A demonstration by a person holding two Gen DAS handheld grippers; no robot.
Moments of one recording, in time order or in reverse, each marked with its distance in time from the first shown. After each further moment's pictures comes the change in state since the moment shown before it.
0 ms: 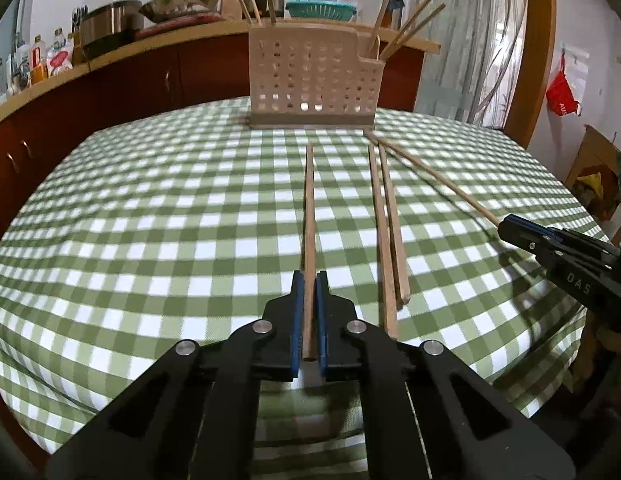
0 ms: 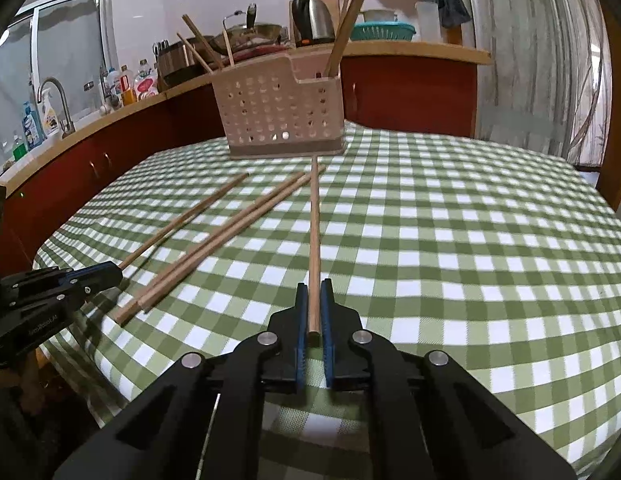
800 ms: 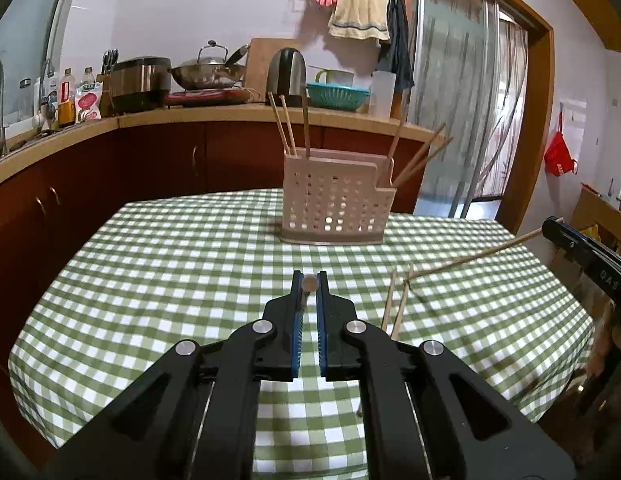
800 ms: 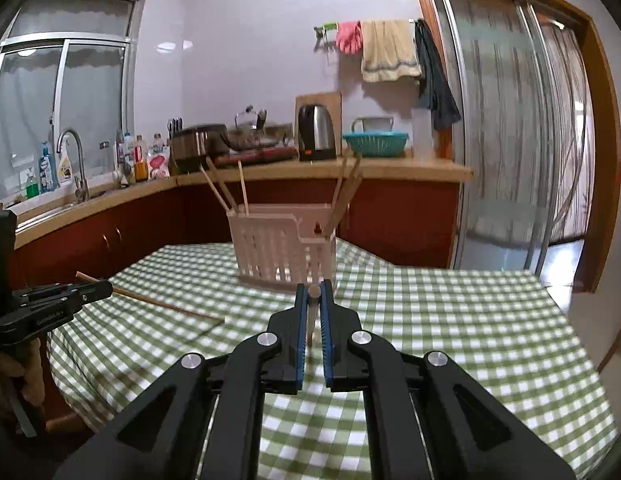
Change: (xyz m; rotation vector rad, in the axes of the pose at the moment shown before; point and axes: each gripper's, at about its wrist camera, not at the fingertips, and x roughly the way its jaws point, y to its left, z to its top) left arm -0.082 0.031 0.069 -0.066 -0.232 0.005; right arm -0.095 0.006 0.082 -0.061 -0.315 -0.026
